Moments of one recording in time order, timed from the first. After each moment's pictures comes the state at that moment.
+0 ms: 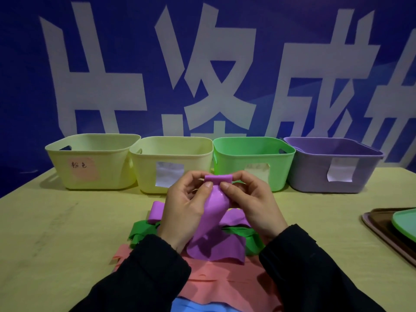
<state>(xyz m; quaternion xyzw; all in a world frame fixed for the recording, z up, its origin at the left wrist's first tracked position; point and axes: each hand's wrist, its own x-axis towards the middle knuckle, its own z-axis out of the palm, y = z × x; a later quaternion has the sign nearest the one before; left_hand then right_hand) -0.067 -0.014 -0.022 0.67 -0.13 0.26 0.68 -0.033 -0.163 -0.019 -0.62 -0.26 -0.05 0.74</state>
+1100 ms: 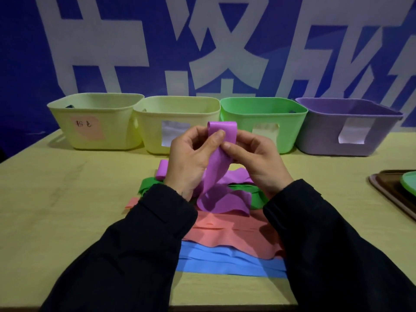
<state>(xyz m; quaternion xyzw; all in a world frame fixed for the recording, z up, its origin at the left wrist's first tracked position) -0.065 -0.015 -0.020 0.63 -0.11 0.25 0.73 -0.038 -0.156 -0.019 -0.62 -0.33 -0.02 0.71</state>
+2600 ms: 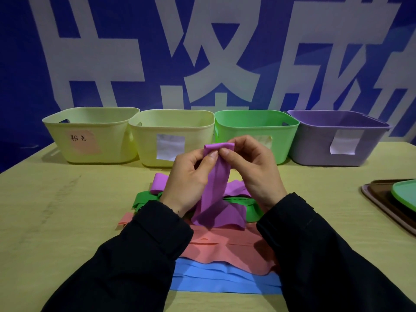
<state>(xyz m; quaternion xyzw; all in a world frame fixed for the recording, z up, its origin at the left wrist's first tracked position) -0.072 -0.013 -0.020 0.73 -0.14 0.20 0.64 -0.038 -0.158 -0.017 -0.65 -0.30 -0.14 0.69</state>
